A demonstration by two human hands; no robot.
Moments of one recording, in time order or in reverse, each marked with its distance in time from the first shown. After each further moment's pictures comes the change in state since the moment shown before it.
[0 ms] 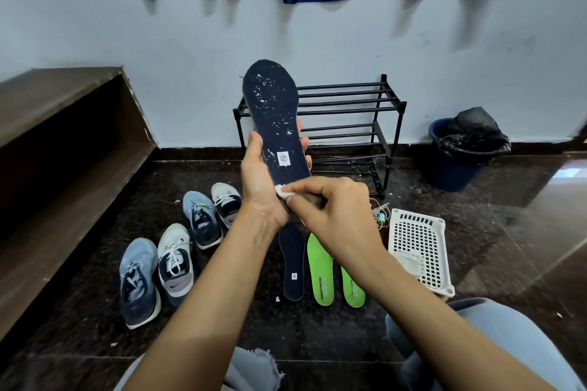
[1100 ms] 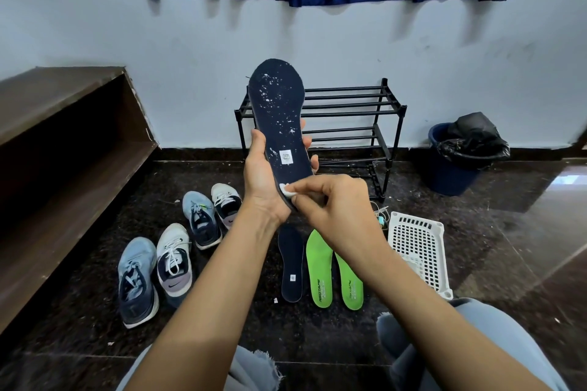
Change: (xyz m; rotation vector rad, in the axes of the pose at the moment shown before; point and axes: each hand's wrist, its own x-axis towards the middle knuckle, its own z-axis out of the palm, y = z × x) left_hand 0.002 0.000 0.003 -0.009 -0.038 -0.005; right_hand 0.006 0.004 -0.001 -0.057 -0.045 -0.023
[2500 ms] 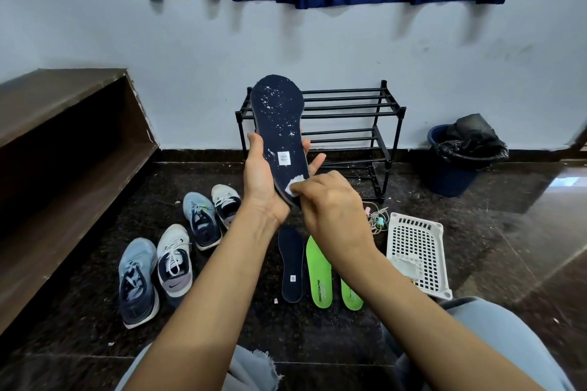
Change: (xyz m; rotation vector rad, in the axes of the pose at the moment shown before) left_hand -0.001 0.001 -0.003 -0.084 0.056 -0.019; right_hand -0.003 0.019 0.019 -0.388 0.179 -0.262
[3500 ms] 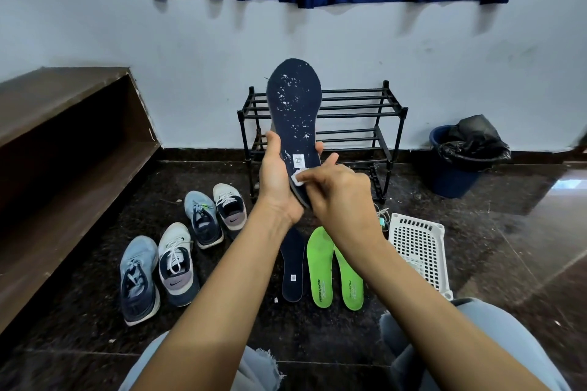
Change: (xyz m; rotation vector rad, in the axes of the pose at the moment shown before) left_hand 0.001 -0.016 0.011 0.053 -0.031 -0.007; right_hand 0.016 0.003 -0.008 0.104 -0.013 0.083
